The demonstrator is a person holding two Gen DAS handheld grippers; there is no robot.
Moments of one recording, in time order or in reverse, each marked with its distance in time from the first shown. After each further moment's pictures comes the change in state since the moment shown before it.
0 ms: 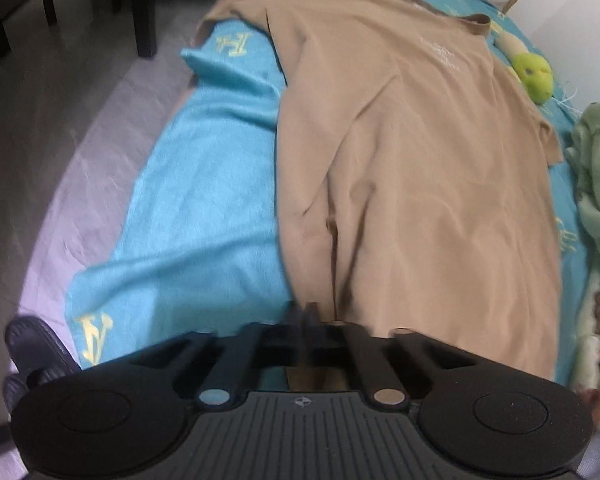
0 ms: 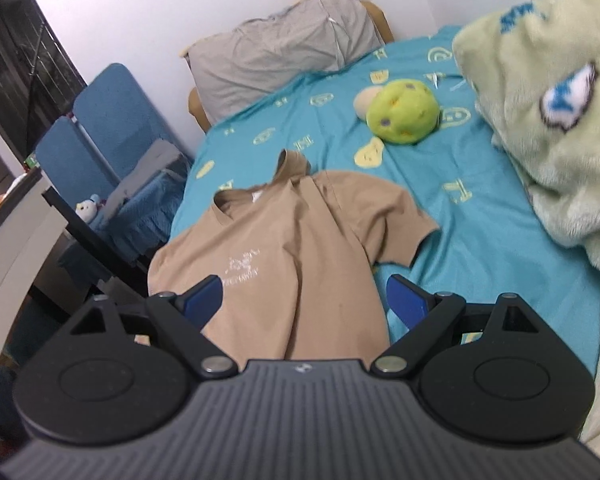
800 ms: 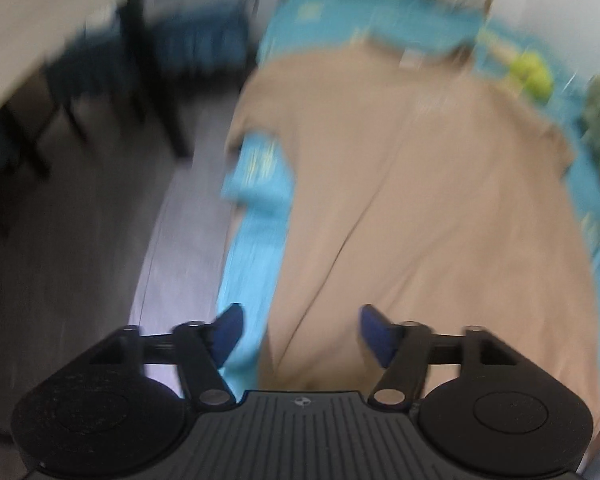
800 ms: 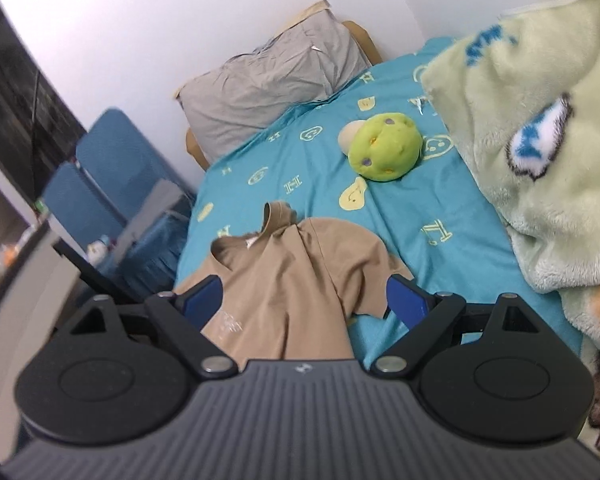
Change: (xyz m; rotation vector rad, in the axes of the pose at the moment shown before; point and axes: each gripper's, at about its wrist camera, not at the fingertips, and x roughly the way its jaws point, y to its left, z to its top) left arm -0.053 -0.050 0.038 0.225 -0.270 0.233; right arm -0.018 -0.053 0.047 0.122 -0.060 0.075
